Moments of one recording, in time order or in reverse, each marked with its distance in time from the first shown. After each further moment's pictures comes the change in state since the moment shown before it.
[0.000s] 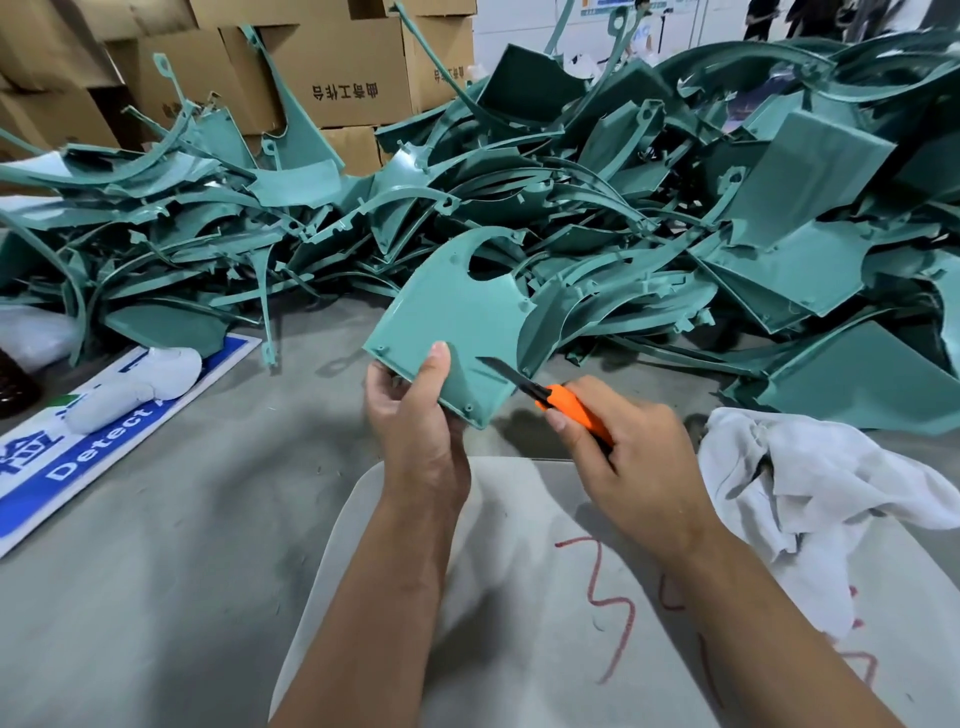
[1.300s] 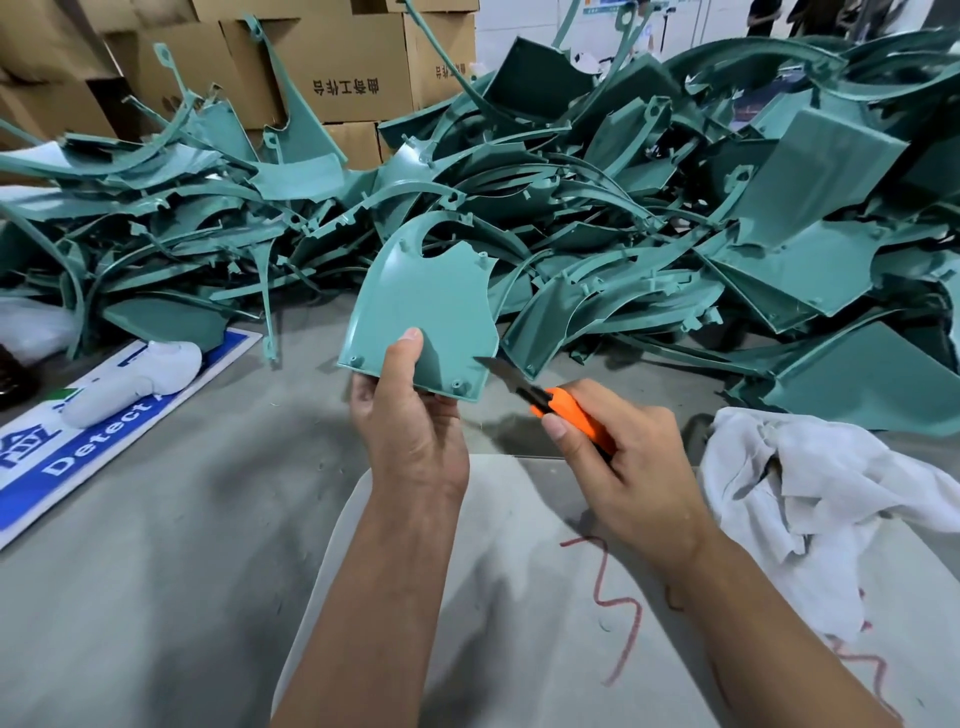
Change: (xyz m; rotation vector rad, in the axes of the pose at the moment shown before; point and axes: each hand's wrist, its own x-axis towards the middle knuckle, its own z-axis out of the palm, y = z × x) left_hand -0.006 0.018 0.006 -0.211 0.030 0.027; right_hand -0.001 -0.008 0.006 0.206 0.009 -0.024
